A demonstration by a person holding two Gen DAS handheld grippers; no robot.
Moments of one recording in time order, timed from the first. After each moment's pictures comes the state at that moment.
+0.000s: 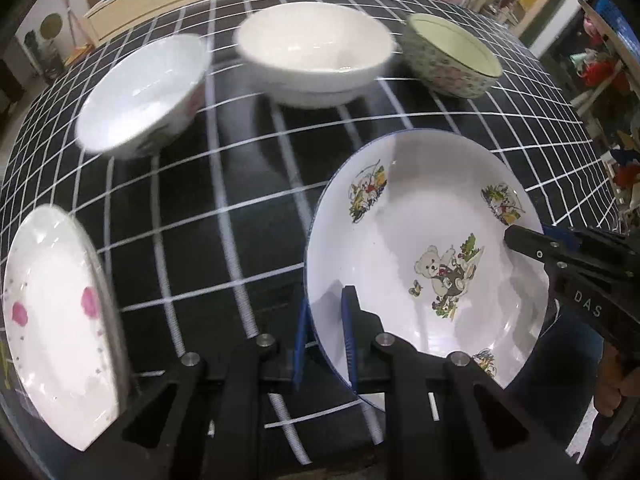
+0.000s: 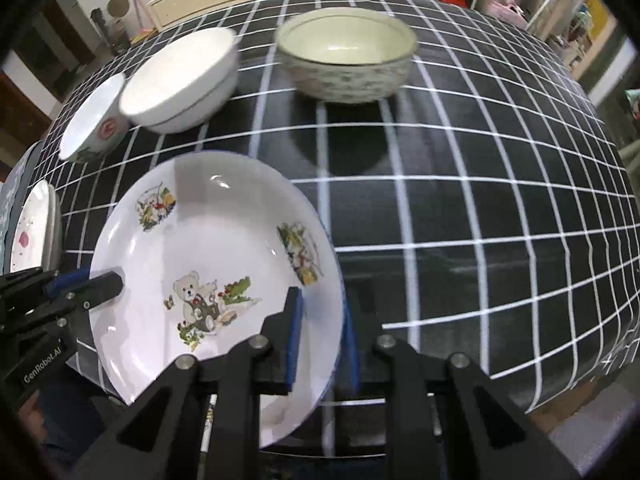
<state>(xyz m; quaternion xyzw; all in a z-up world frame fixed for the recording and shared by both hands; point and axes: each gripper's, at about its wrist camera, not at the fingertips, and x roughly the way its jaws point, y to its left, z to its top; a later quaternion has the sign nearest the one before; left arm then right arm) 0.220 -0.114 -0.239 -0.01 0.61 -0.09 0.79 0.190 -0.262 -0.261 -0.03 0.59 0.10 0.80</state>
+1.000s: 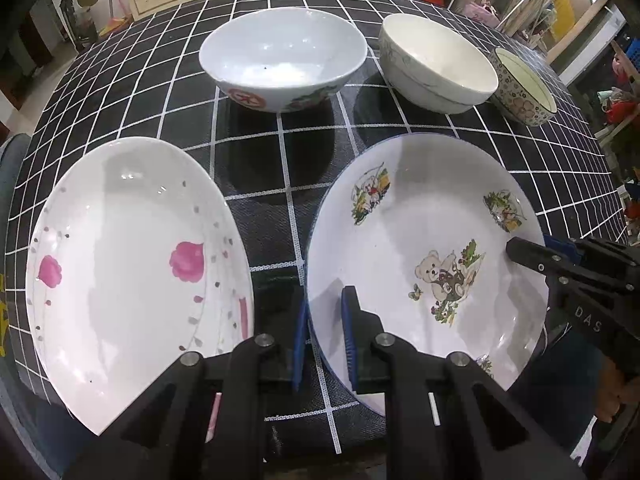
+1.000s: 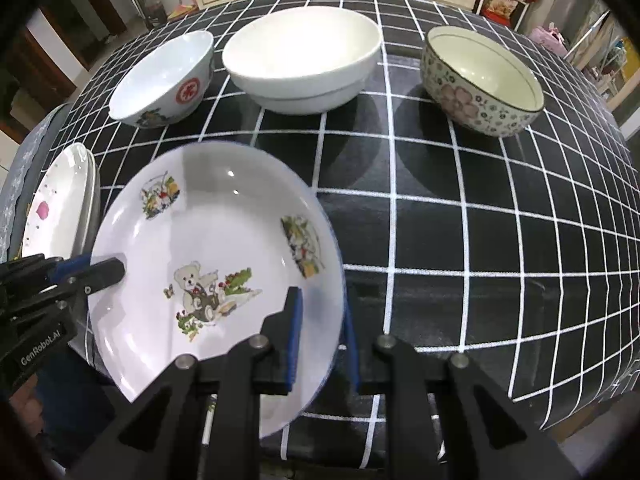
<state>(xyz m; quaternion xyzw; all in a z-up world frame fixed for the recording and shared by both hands) 0.207 -0.021 -0.241 -0.04 0.61 -0.05 0.79 0.195 -0.179 -0.263 -0.06 0.58 0.14 0.80</state>
